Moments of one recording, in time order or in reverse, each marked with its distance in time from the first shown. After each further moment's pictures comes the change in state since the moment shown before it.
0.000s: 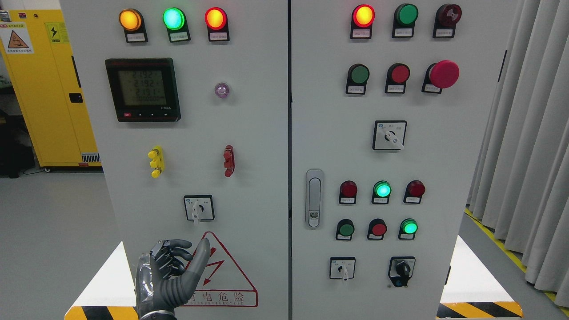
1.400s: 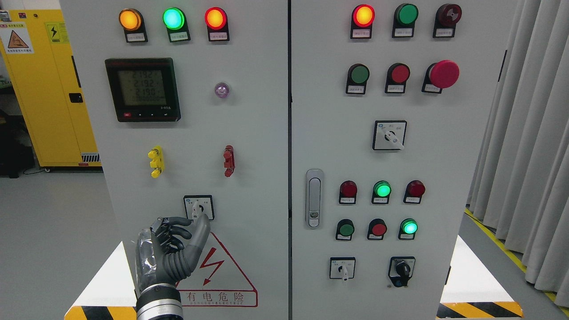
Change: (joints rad) left arm -0.101 -0.018 -0.003 0.010 -0.076 0.118 0.005; right arm 0.000 0.000 0.000 0.000 0.000 0.000 0.000
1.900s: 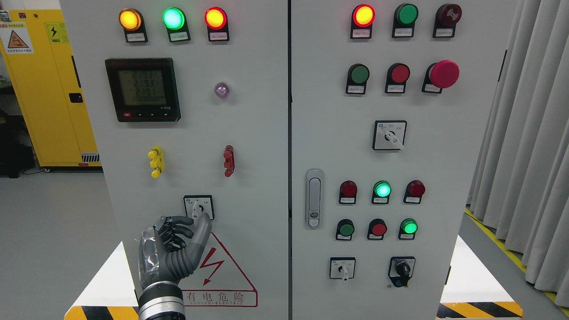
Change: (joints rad) left arm -0.012 -0.002 0.000 0.010 -0.004 0.016 -0.008; right arm 0.000 0.000 0.000 0.000 0.000 0.000 0.000
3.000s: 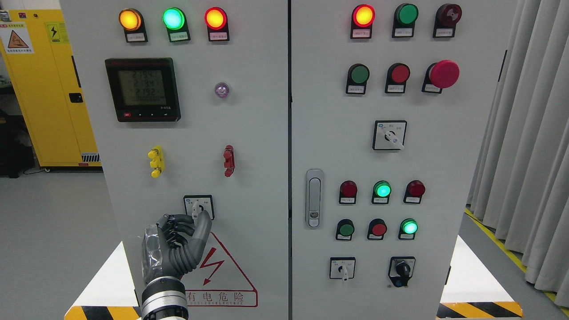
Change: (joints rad) left arm -0.028 -0.003 -0.001 0.023 -0.006 0.027 0.000; right arm 0.000 0.000 0.000 0.000 0.000 0.000 0.000
